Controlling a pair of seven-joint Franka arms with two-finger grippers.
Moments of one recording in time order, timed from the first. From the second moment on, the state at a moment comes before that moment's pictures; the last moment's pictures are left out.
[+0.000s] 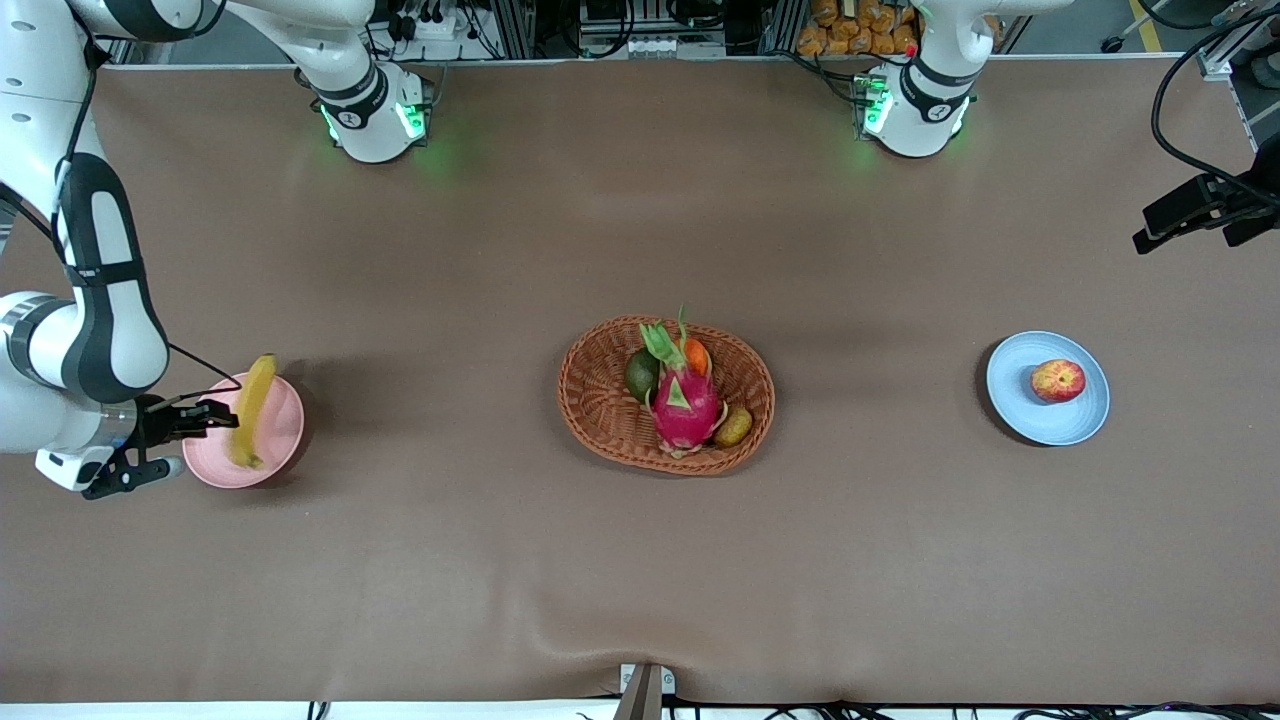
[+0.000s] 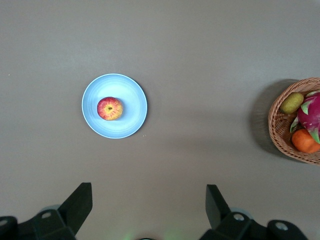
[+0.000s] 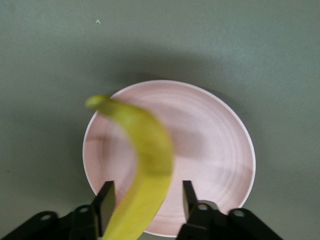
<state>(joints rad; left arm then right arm) -0.04 -0.02 0.06 -1.53 -0.03 1.49 -0.08 -0.20 0.61 -0.04 -1.59 0.09 2.00 -0.56</state>
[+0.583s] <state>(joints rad) -0.05 -0.02 0.06 -1.53 -0.03 1.49 -0.08 -0.09 0.45 -0.02 -1.53 0.09 1.85 -0.45</state>
